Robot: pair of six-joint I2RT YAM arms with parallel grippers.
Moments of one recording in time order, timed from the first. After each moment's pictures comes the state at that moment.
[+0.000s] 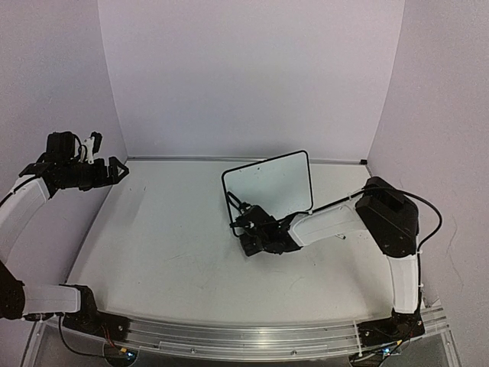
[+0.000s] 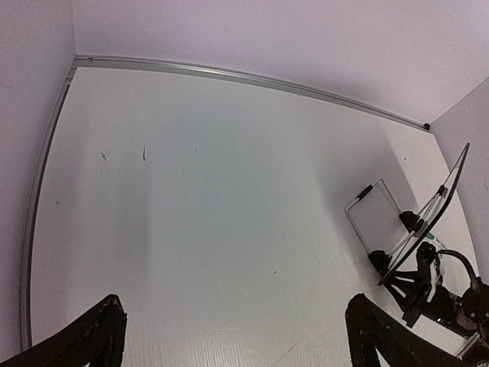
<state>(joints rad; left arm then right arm) 0.03 1.08 1.01 -0.55 0.37 -0.15 1.00 2.12 1.28 -0.07 0.41 0.36</state>
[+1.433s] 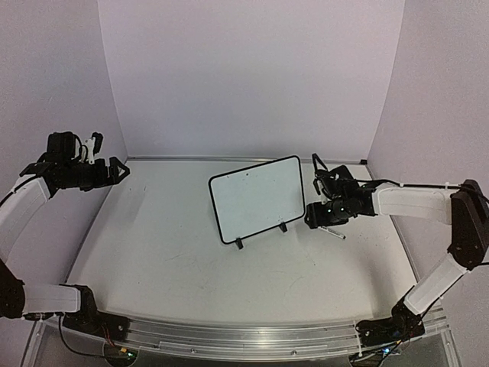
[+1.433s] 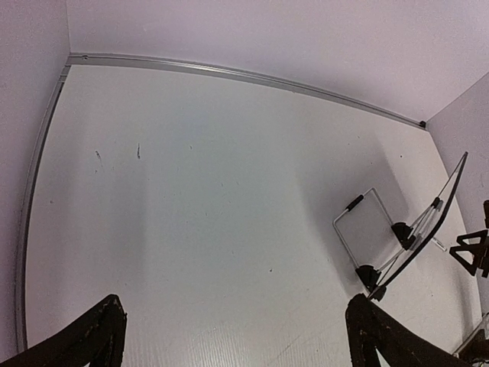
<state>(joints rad) 0.03 1.09 1.01 -0.55 0.38 -0.15 0.56 1.56 0.98 -0.39 0.12 0.31</state>
